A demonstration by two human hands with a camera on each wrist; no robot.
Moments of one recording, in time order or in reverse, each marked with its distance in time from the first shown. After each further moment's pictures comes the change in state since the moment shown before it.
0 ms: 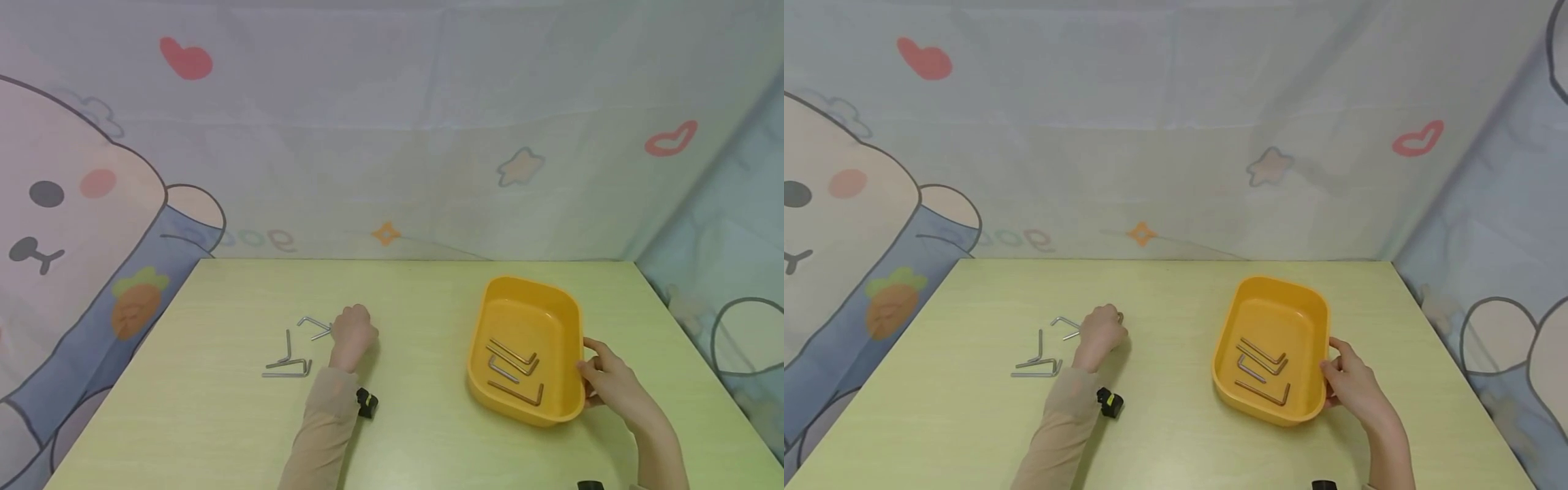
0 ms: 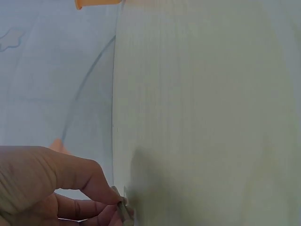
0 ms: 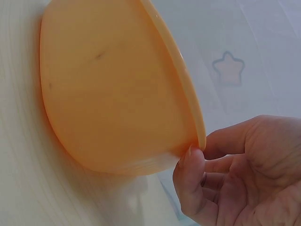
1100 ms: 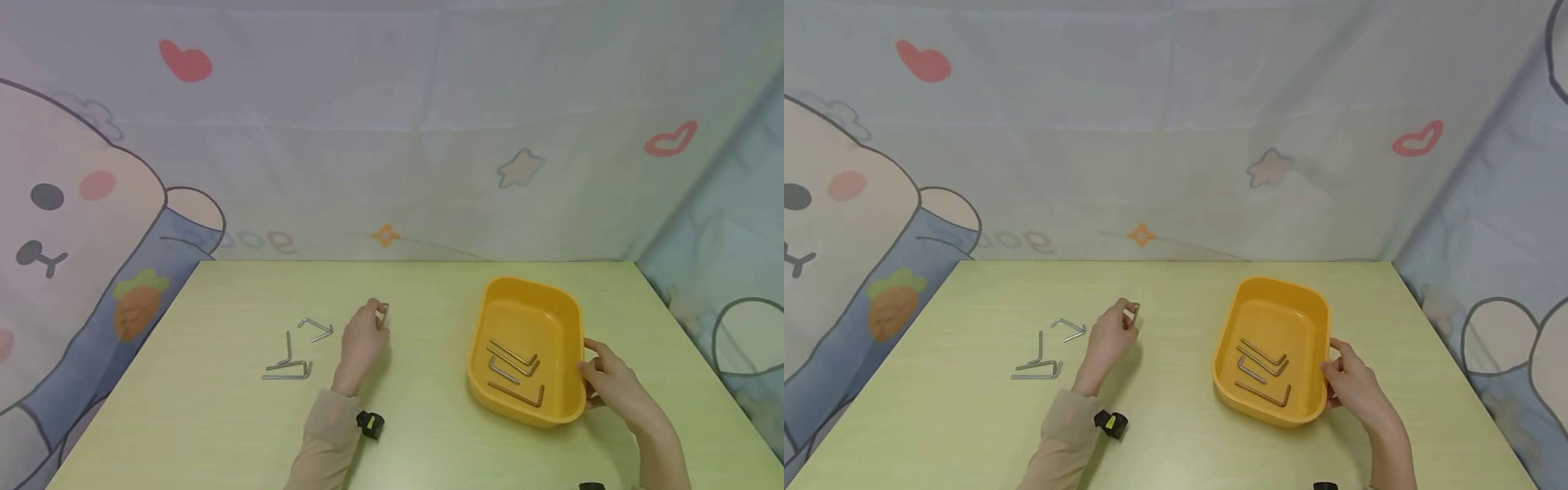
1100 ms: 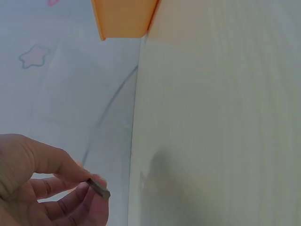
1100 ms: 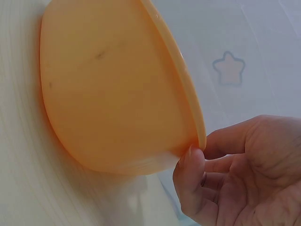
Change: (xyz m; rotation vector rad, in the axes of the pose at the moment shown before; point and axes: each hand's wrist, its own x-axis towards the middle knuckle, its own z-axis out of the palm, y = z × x) left_hand -0.022 0.006 0.011 -0.385 0.153 0.193; right_hand -0.001 0.000 0.000 0.024 -0.016 0.005
